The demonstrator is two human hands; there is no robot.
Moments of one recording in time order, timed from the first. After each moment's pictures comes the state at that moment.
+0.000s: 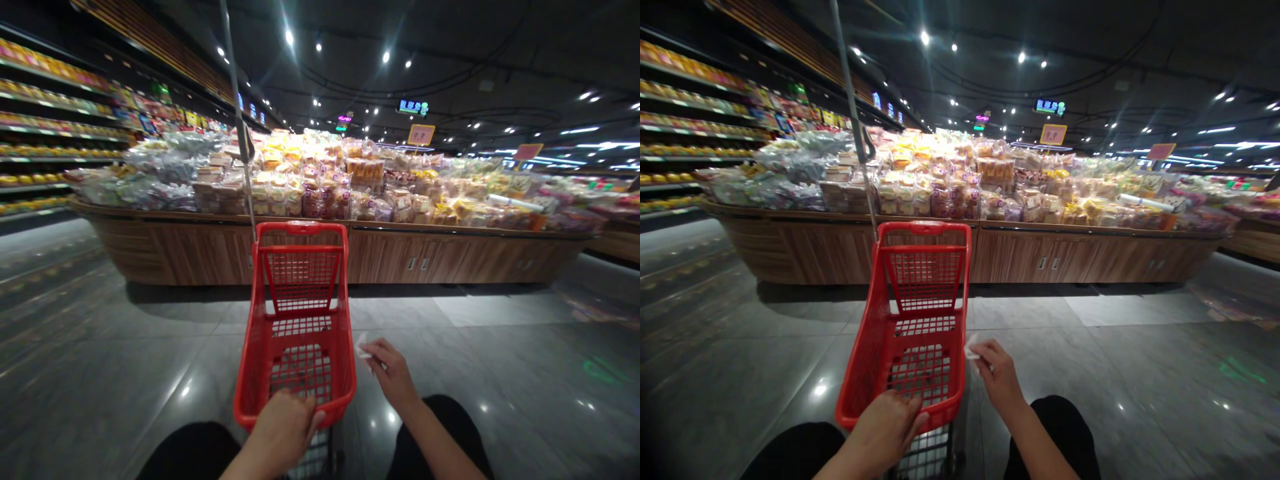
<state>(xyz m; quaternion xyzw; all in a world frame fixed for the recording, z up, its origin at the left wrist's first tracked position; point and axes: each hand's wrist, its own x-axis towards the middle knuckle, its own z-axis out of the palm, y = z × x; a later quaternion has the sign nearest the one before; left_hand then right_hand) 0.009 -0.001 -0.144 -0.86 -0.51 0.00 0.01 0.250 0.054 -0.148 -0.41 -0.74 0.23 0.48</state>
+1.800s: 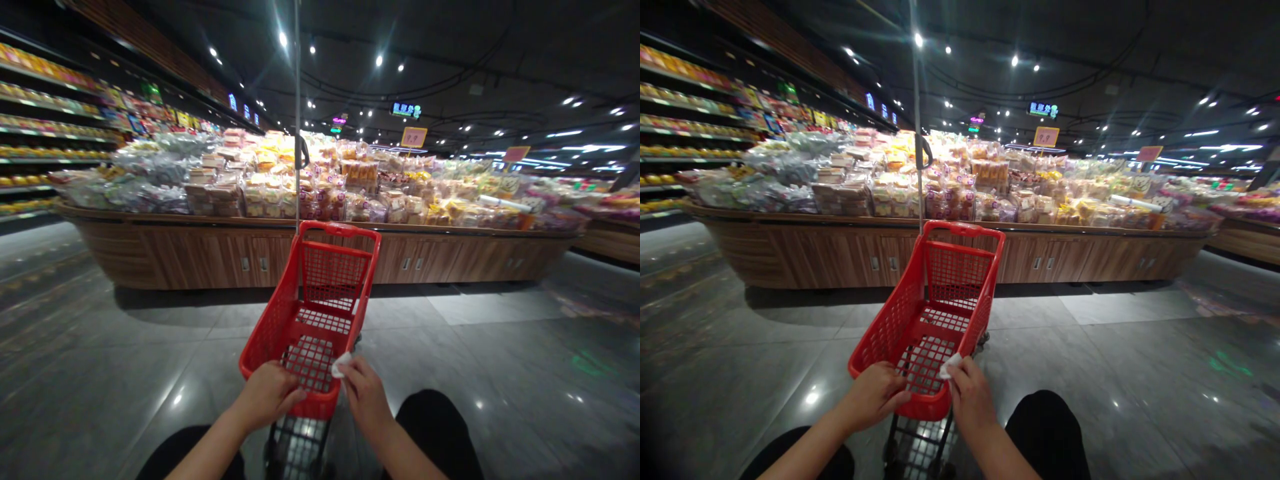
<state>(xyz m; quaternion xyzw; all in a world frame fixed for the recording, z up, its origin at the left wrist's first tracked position) -0.035 0.050 -0.137 -0.89 -0.44 -0.05 -0.01 0.199 0.022 -0.157 -0.44 -0.77 0.14 0.44</state>
